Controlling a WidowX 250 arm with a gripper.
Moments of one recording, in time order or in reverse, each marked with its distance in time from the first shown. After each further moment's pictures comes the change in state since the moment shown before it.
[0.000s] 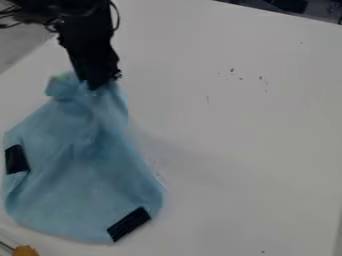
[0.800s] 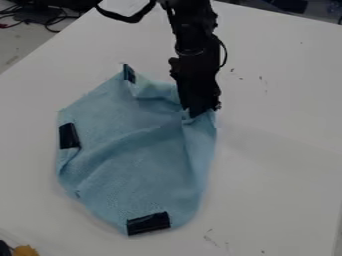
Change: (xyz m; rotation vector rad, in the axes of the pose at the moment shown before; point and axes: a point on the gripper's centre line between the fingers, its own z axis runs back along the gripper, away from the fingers) arm 0.084 -0.102 -0.057 -0.185 -0.064 -0.229
